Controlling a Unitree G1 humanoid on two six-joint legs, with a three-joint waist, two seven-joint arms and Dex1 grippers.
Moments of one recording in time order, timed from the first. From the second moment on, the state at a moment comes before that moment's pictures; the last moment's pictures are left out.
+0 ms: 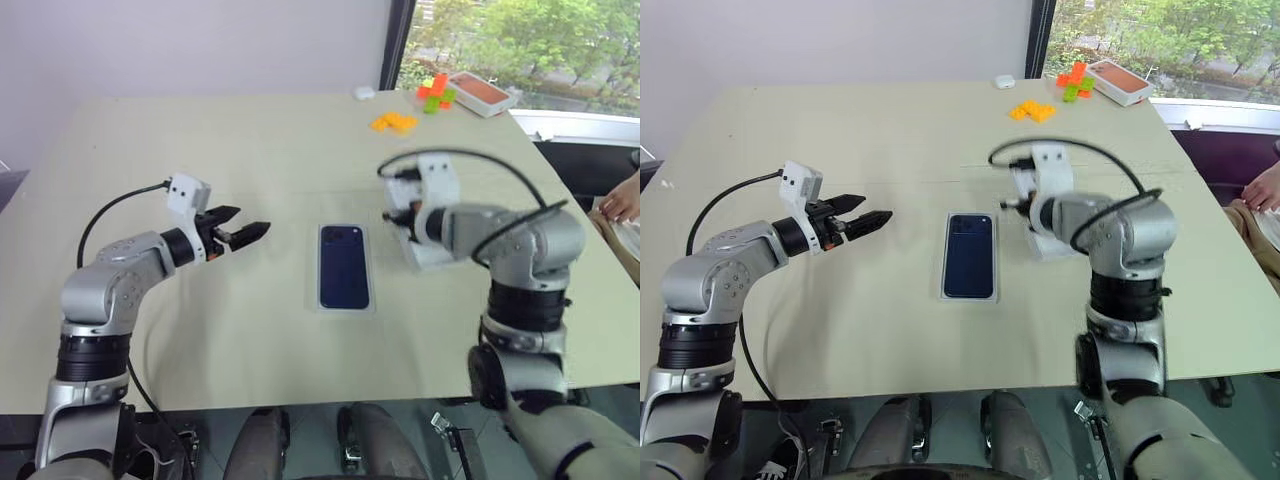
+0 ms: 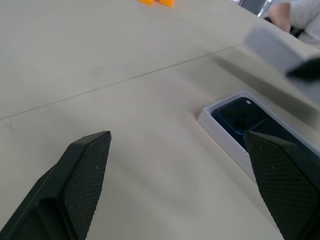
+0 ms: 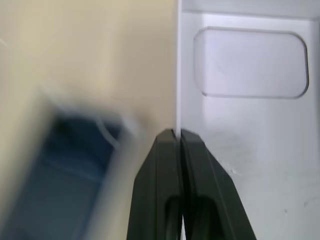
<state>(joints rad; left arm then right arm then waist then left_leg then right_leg) -0.50 0.57 0.16 -0.07 -0.56 0.80 -0.66 -0.93 -0.18 -0.30 -0.16 0.48 1.51 0.00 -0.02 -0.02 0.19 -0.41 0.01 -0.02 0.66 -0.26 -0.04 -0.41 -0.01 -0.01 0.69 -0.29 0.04</state>
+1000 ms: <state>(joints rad) -0.51 0.55 0.23 -0.10 -0.64 0.81 -0.59 -0.93 0.18 -0.79 0.14 1.52 1.51 -0.56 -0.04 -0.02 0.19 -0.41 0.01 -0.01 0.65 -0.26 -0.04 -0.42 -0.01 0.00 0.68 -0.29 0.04</state>
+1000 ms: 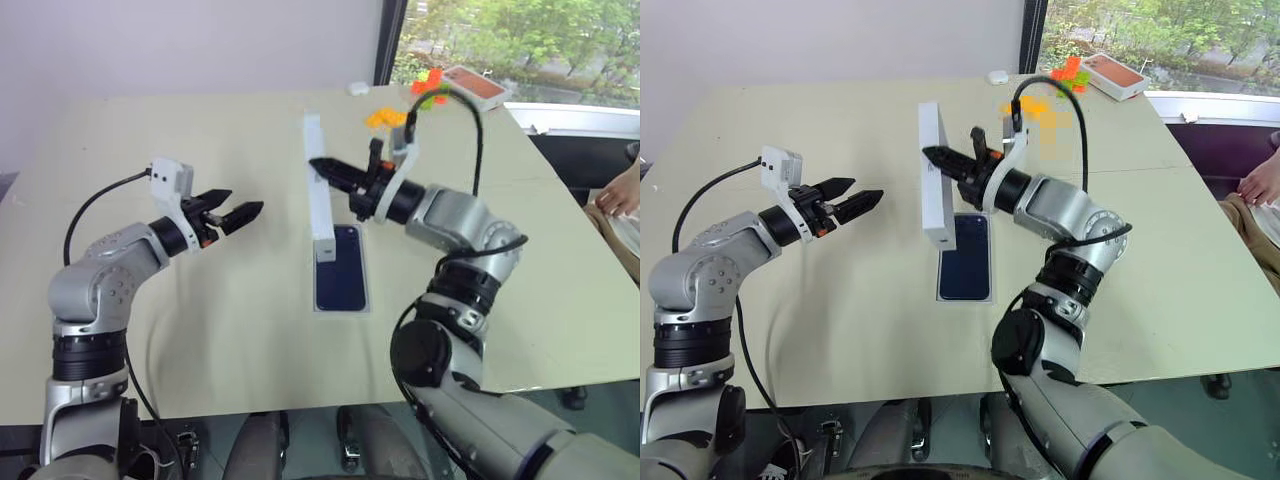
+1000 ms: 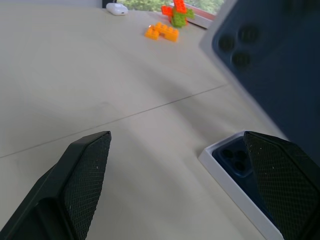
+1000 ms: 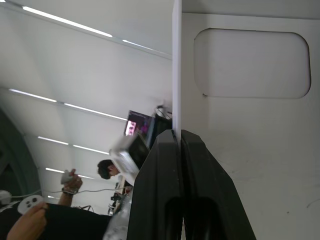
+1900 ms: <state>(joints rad) -0.44 0.54 0.21 -0.13 -0.65 0.82 -0.61 -0.59 0.11 -0.17 0.06 1.91 0.92 -0.69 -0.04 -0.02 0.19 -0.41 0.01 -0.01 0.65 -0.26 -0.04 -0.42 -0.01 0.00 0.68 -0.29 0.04</state>
